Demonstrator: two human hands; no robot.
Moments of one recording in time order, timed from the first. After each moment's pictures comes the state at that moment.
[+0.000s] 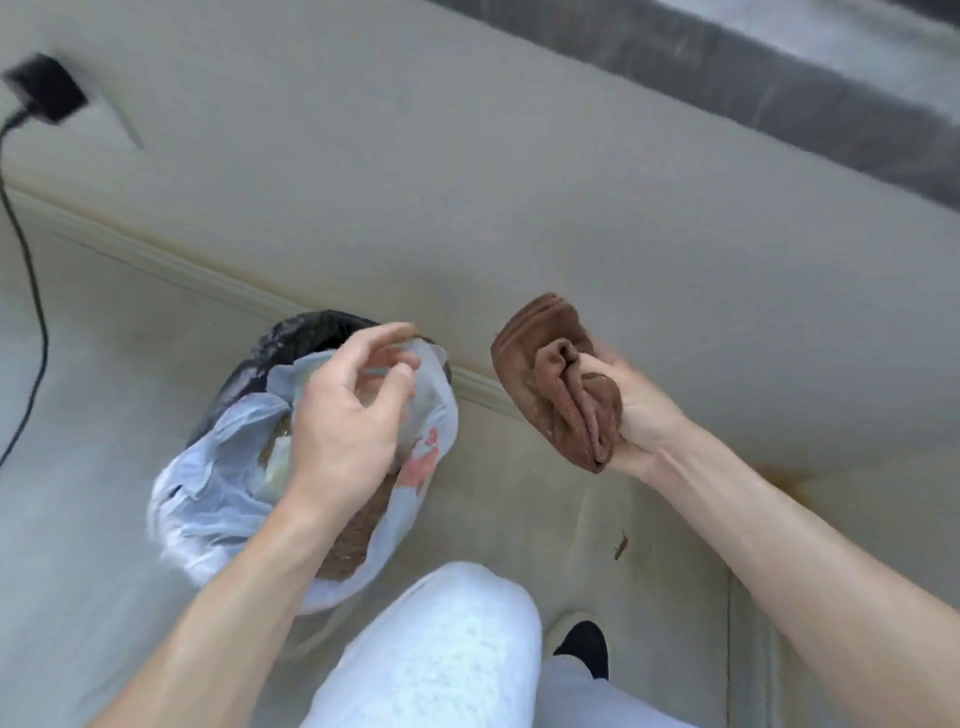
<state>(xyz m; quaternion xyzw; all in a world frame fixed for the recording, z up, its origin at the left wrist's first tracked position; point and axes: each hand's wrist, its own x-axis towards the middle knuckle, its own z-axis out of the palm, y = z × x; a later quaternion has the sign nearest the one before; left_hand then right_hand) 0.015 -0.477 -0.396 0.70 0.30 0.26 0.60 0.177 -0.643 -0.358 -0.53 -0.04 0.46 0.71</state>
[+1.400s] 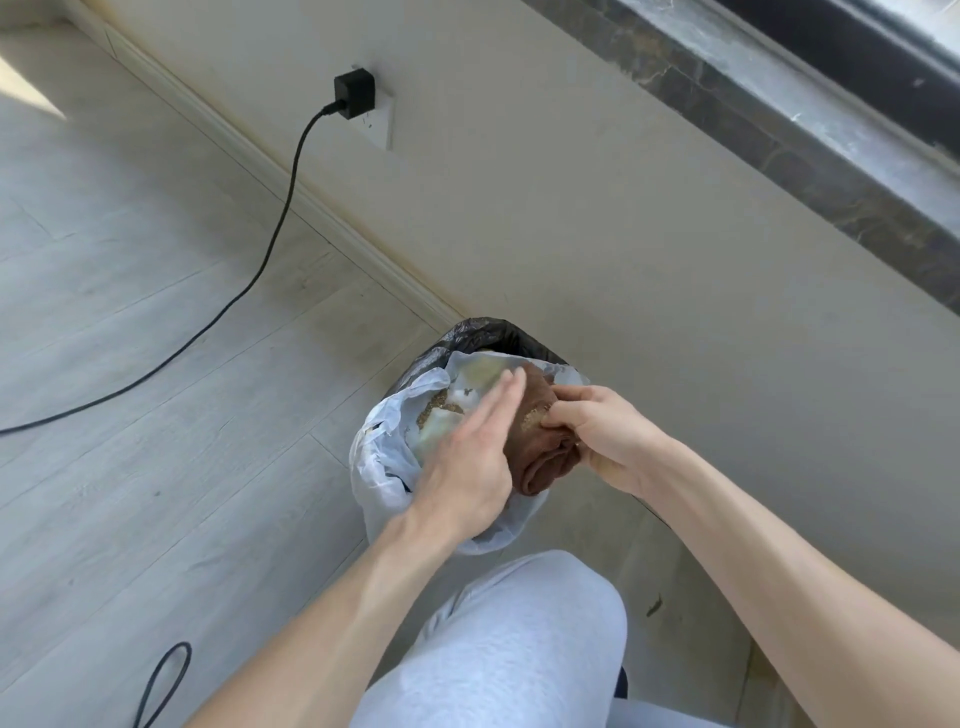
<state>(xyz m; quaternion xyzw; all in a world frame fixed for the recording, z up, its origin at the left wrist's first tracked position) -0.068 -0.456 -0.426 0.83 0.30 0.10 0.45 0.091 -0.524 -0.370 -0.77 -0.14 0.49 0.39</state>
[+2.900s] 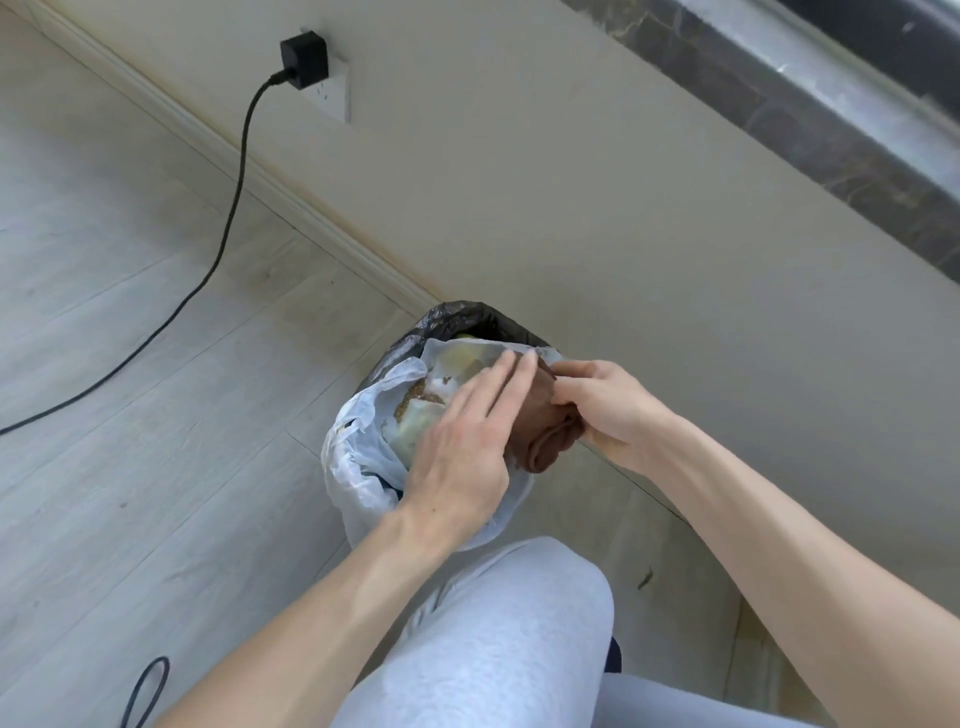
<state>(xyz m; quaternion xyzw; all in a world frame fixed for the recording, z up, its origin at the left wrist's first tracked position) -0.053 -0.460 -0.436 0.89 0.24 0.13 0.35 0.108 -0.530 -0.365 -0.79 -0.15 0.45 0.39</state>
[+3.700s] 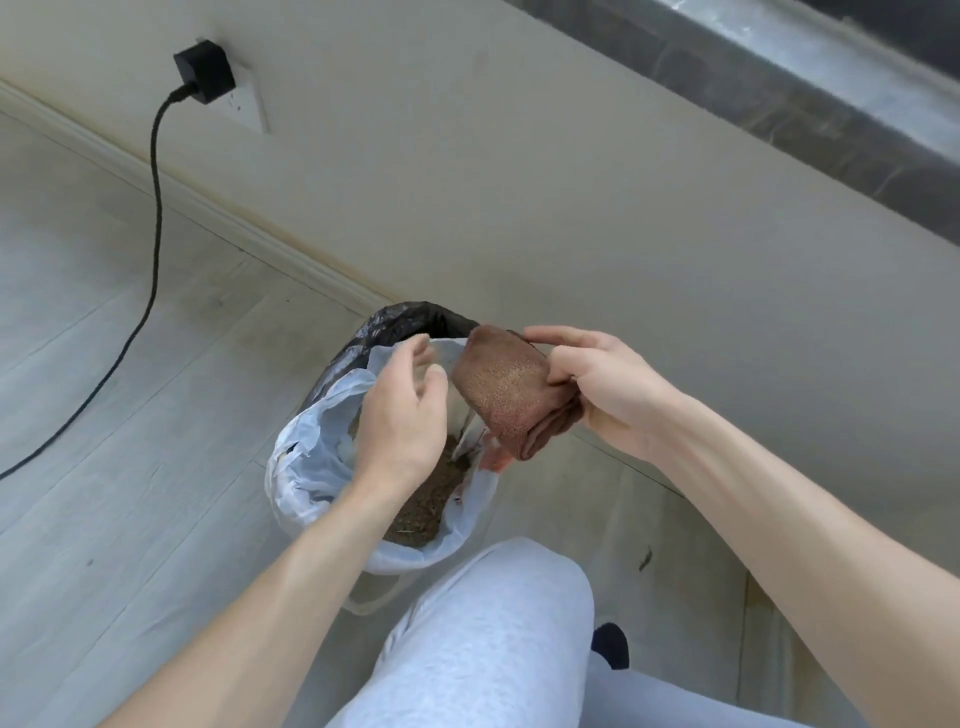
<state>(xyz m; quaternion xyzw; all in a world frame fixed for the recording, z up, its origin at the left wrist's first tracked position) -0.018 -0.438 -0.431 0.71 0.39 0.21 0.55 0.128 -0.555 -0.339 -0.76 -0.10 0.43 0.48</state>
